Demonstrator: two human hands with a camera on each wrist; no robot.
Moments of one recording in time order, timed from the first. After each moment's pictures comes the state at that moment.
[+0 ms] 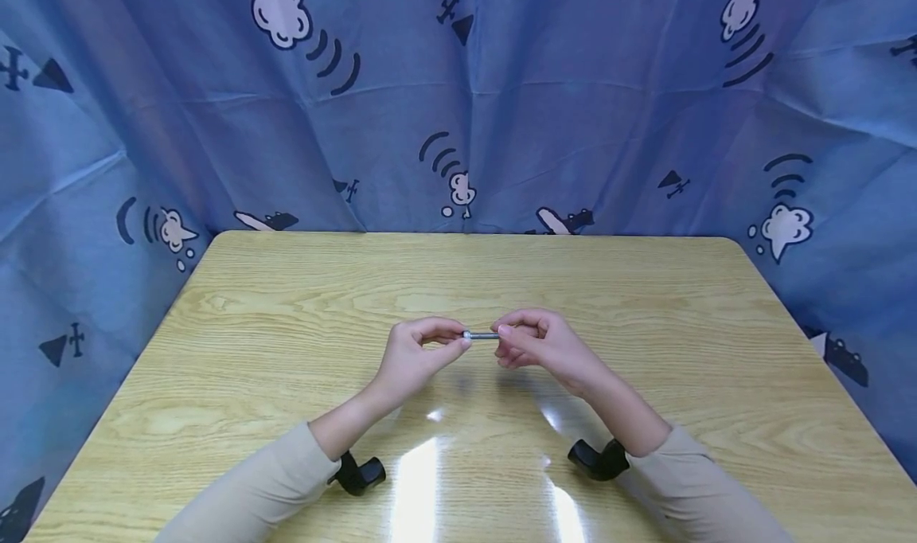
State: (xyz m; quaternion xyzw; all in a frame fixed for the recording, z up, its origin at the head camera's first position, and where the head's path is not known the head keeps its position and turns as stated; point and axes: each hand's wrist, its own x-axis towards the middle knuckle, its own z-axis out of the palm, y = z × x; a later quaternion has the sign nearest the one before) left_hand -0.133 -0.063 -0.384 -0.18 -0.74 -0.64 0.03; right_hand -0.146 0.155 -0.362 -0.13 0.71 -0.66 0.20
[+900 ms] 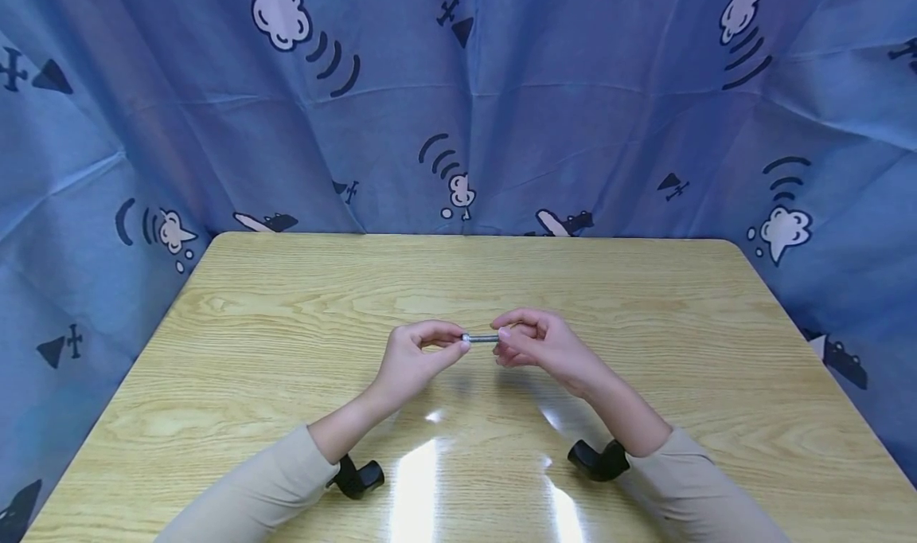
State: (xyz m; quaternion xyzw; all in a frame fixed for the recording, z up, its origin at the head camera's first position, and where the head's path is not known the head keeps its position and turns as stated) left_hand -0.133 -0.062 -0.388 -0.18 -0.74 -0.65 0.03; right_hand -0.147 0.157 -0.363 -0.14 0.70 -0.66 0.21
